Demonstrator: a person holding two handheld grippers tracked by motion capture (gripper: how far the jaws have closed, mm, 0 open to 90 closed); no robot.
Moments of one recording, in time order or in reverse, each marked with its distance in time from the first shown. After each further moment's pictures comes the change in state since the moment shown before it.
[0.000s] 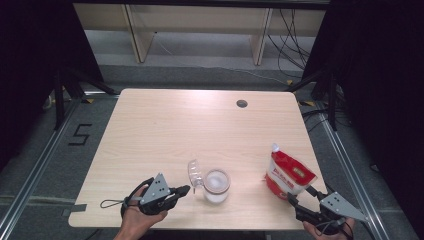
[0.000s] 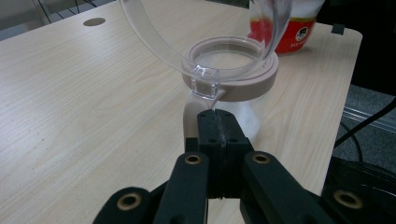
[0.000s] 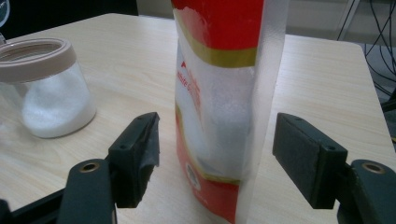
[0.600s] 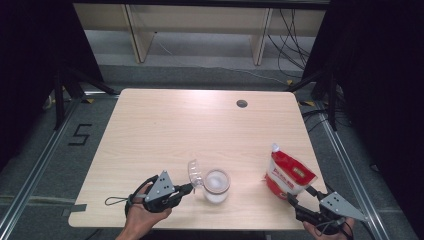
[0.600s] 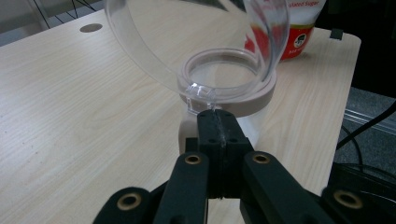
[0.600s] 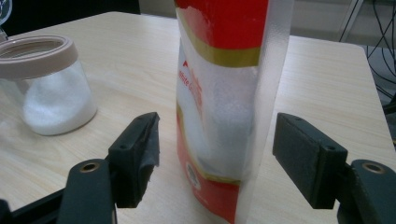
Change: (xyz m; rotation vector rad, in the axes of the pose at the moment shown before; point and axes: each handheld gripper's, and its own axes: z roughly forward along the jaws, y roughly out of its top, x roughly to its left) left arm -0.002 0.010 0.008 -0.014 -0.007 0.008; right arm 0.003 -0.001 0.000 0.016 0.012 0.025
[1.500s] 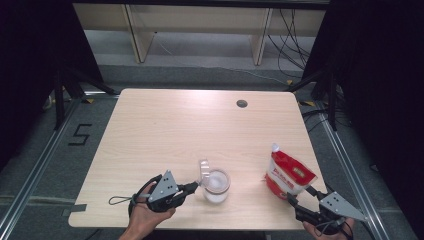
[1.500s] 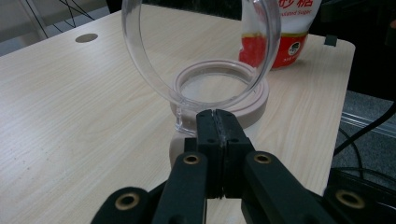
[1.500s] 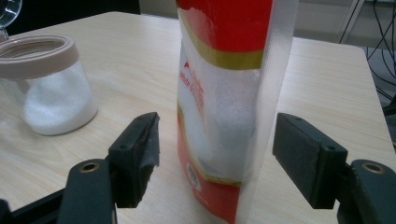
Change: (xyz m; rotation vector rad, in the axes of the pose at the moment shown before) left arm -0.006 0.005 0.005 -0.013 -0.006 -0.001; right arm -0.002 0.001 0.001 -0.019 -0.002 -0.048
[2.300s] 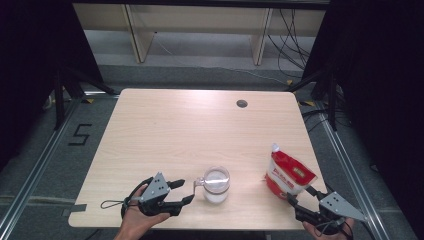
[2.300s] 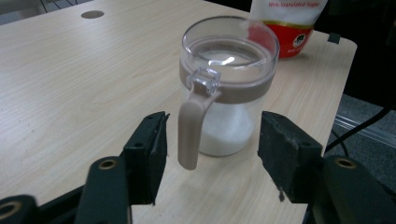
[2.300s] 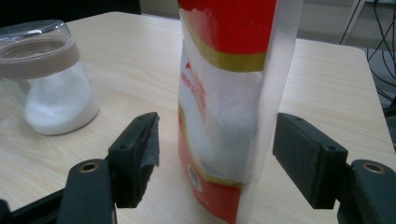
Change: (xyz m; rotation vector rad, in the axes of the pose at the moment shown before) left arm 0.006 -0.015 -0.014 0.032 0.007 -0.075; right arm 0.002 0.001 -0.001 0.011 0.012 0.012
